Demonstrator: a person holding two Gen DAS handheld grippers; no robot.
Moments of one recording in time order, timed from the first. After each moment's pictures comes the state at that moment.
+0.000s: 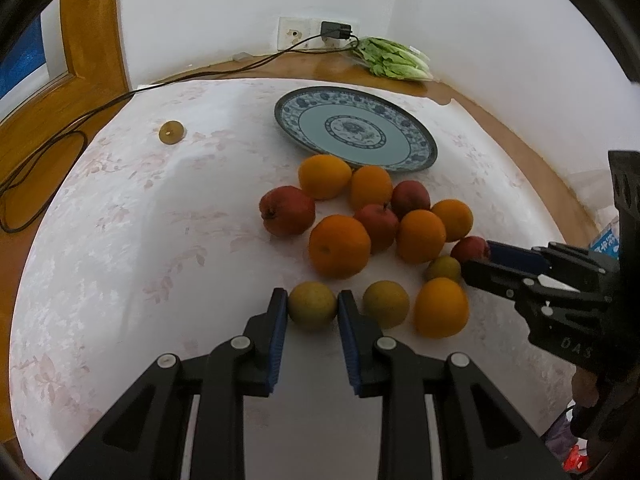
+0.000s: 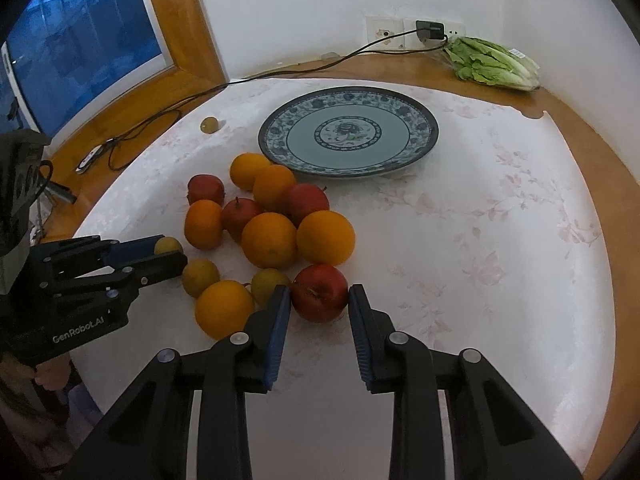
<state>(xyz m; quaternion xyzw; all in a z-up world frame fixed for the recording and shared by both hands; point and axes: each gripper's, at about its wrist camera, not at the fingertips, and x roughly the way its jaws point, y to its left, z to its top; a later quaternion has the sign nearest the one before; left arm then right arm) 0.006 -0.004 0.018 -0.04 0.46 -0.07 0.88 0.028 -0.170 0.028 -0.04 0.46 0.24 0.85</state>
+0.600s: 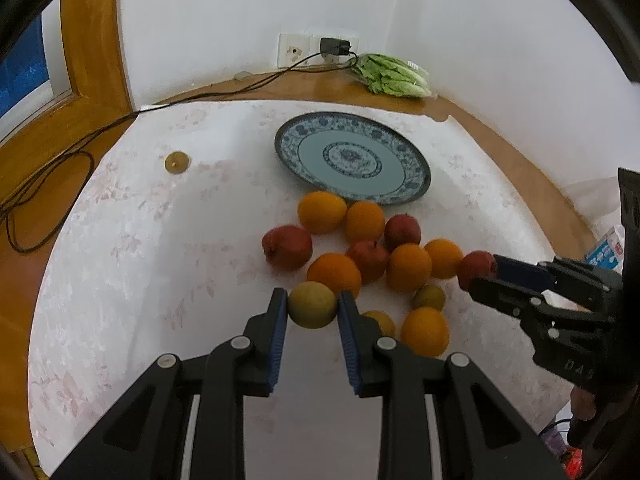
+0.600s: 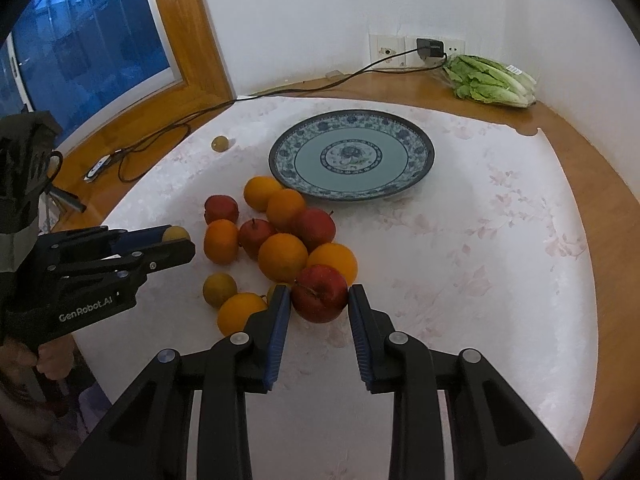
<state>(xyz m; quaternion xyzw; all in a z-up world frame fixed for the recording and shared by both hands) 0.009 -0.005 0.045 -0.03 0.45 -0.07 0.89 0.021 -0.173 0.051 -0.03 0.44 0.24 0.86</state>
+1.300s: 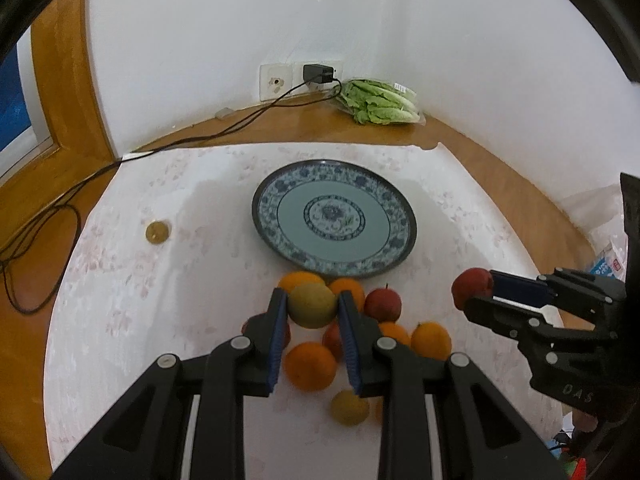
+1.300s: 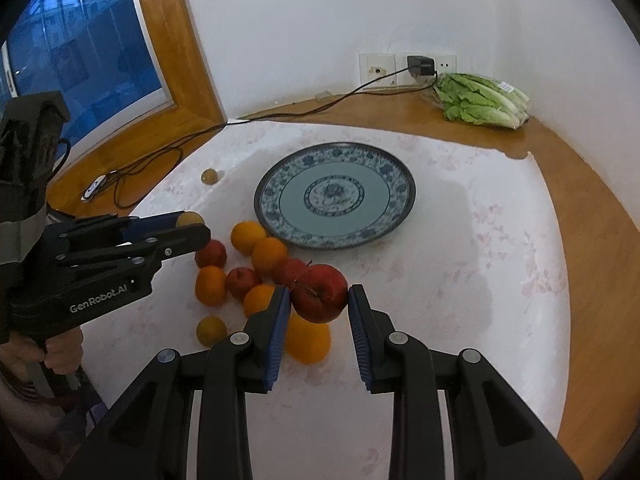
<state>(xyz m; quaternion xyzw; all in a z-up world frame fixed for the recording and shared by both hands) 0.052 -0.023 0.078 -0.01 0.42 -0.08 0.90 0.049 -0.180 0.078 -0.03 0.43 0.24 0.87</state>
